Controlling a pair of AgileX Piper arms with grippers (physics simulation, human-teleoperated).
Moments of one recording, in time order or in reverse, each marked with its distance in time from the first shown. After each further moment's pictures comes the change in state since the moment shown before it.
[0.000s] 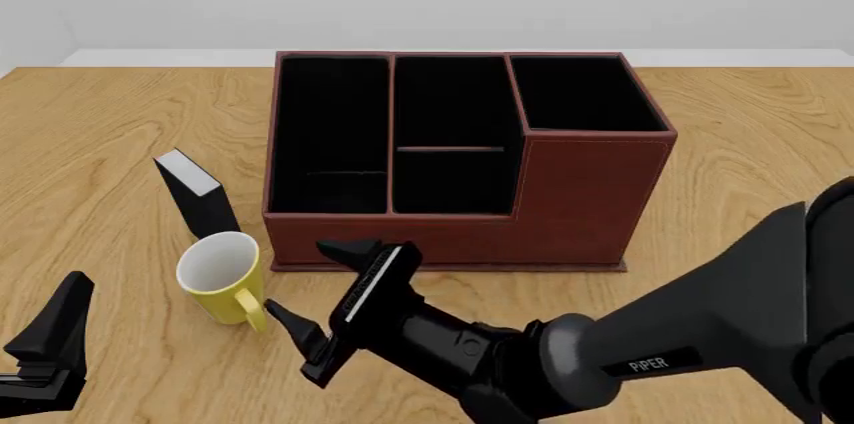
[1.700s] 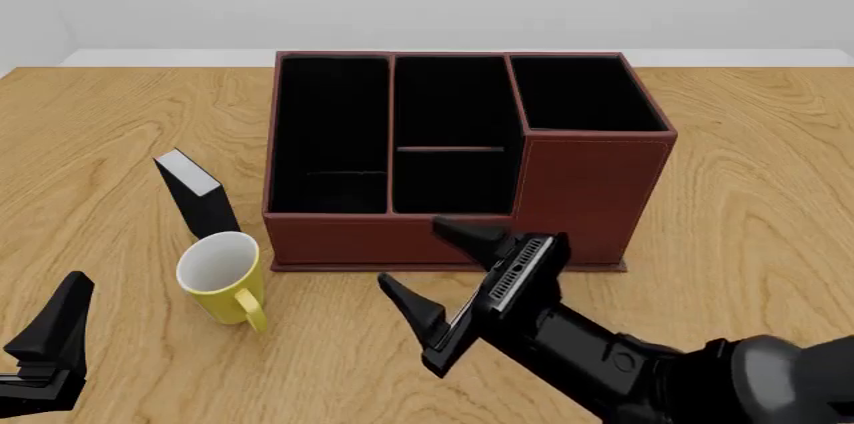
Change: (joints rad) left arm 0.000 0.000 0.000 0.000 0.000; right arm -0.135 -0.340 0.373 -0.090 0.033
